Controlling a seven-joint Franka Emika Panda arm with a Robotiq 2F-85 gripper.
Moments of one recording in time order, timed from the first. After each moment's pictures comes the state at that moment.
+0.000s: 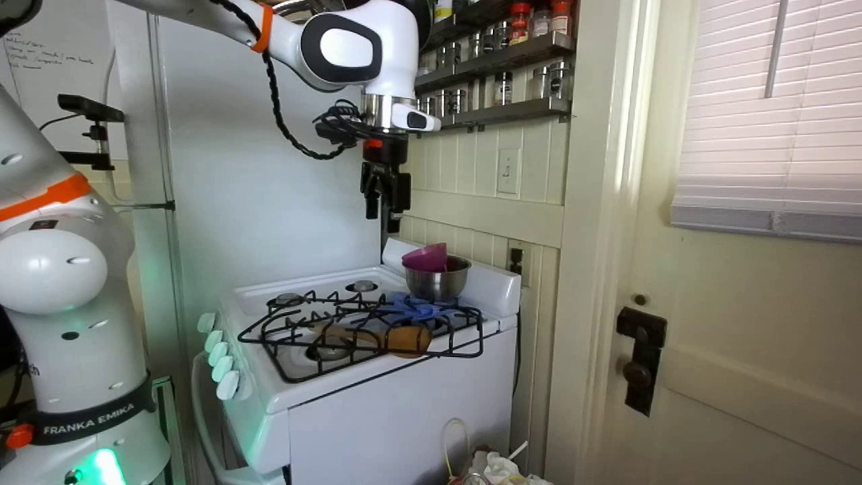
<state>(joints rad) -0.08 -0.46 -0.19 -2.33 0.03 1.87 -0.17</state>
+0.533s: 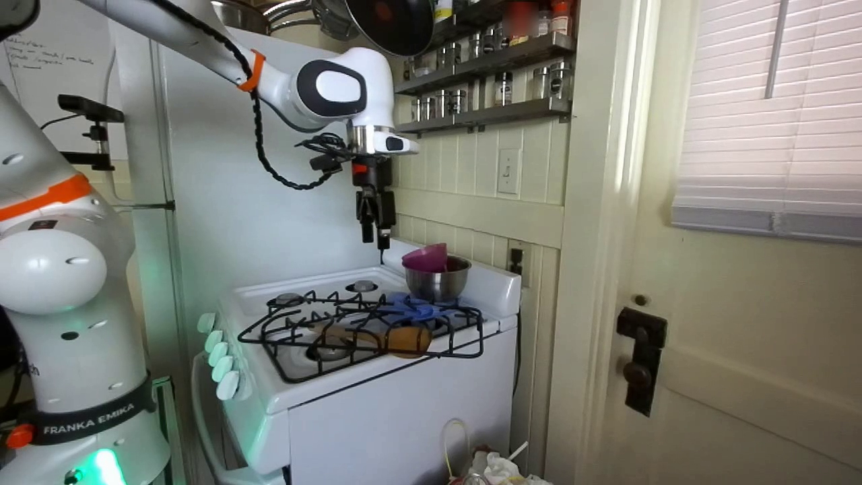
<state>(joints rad) -0.09 -0.45 -0.01 -2.44 -0.10 2.01 0.11</state>
